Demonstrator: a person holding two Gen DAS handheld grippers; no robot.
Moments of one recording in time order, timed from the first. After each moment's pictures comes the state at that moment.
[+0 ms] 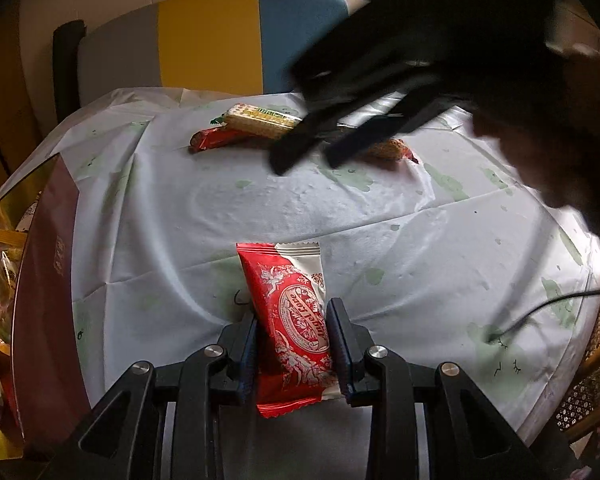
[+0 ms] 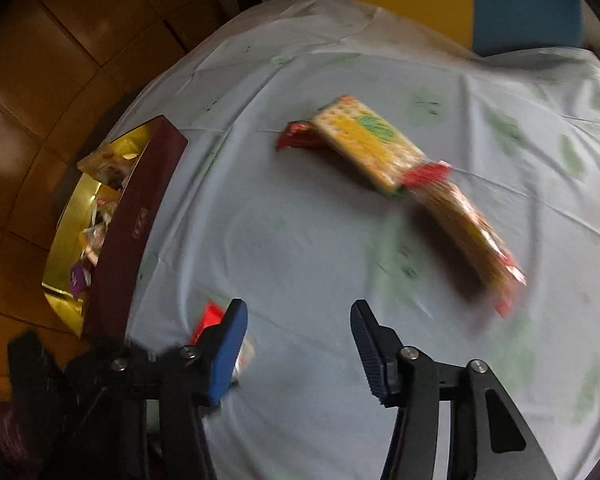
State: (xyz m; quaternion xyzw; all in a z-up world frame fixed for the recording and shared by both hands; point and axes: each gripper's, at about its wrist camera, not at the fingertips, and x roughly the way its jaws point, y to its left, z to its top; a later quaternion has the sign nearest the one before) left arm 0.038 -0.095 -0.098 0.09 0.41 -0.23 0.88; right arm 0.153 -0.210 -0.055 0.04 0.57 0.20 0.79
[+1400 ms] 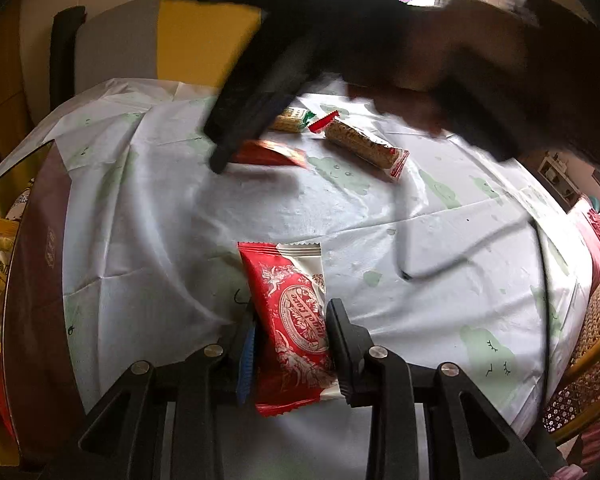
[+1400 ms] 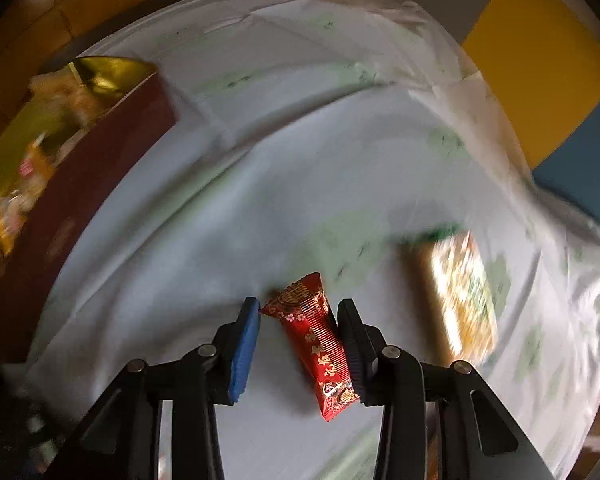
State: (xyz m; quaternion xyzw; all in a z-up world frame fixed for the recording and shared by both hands) left arm 0.042 -0.085 -0.098 0.06 0.42 -0.25 0.87; right arm 0.207 -0.123 -0.066 -0.22 0.55 0.25 0.77
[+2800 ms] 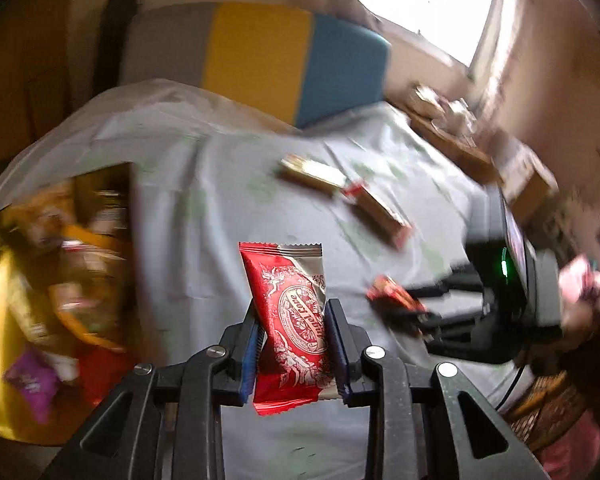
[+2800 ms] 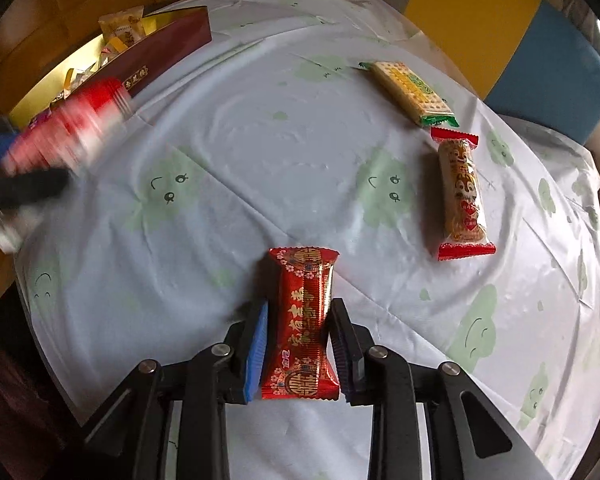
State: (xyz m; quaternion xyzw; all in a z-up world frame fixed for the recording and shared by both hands) left arm 0.041 -0.014 -0.013 -0.04 0.41 -0.20 0.89; right arm 0.024 -0.210 -0.078 -0.19 0.54 0.19 0.80
